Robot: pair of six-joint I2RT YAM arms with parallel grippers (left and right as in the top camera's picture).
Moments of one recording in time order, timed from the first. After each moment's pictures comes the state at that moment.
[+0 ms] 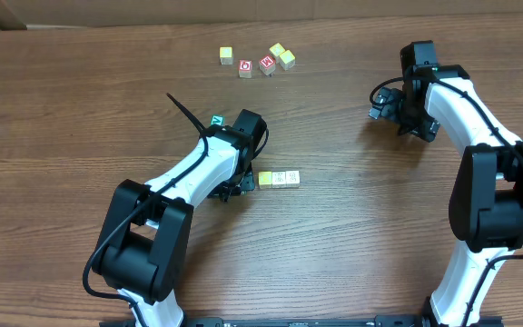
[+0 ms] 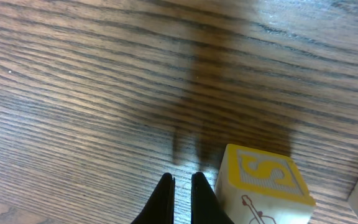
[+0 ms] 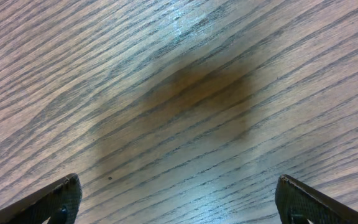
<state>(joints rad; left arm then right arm) -0.42 1.89 1.18 -0.88 -0.21 -0.59 0.05 2.09 1.58 -0.84 0.05 0.51</state>
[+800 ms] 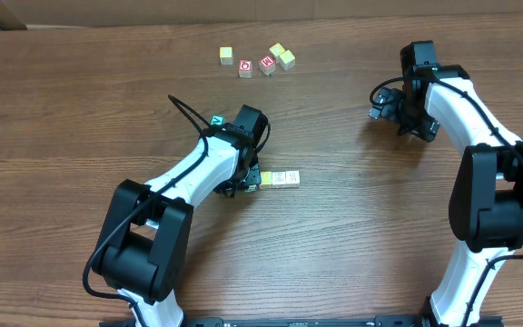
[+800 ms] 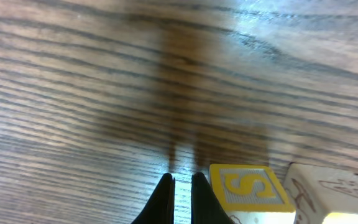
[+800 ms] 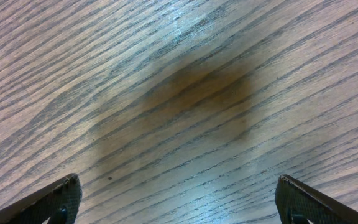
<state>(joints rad) -0.42 1.89 1.18 -0.78 -0.12 -0.59 0.05 2.09 1.58 -0.84 0.05 0.51</state>
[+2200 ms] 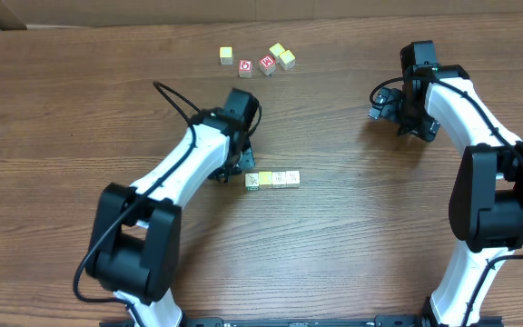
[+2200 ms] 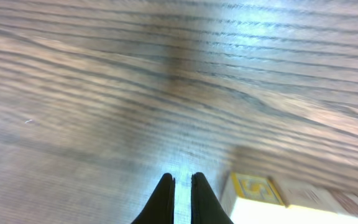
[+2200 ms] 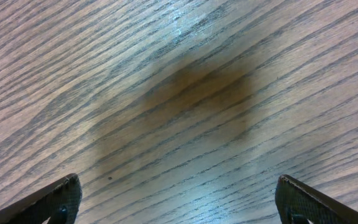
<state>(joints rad) -0.37 1.86 1.31 -0.89 -0.14 -0.59 0.05 2.09 1.58 -0.84 0.05 0.51</state>
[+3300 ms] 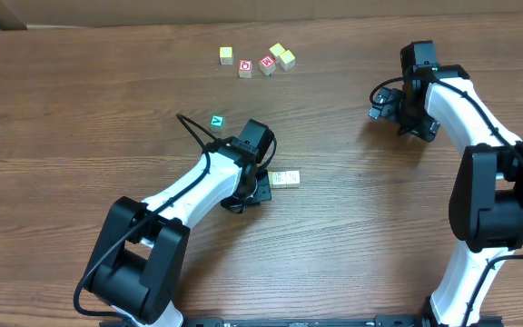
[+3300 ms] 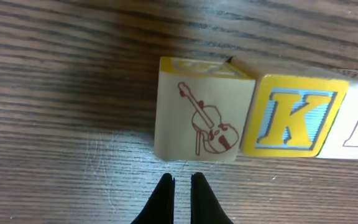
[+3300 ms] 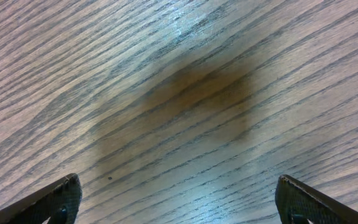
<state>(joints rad) -0.49 1.79 1.08 -0.77 0.05 -0.63 0.05 2.09 1.58 -0.84 0.05 0.51</state>
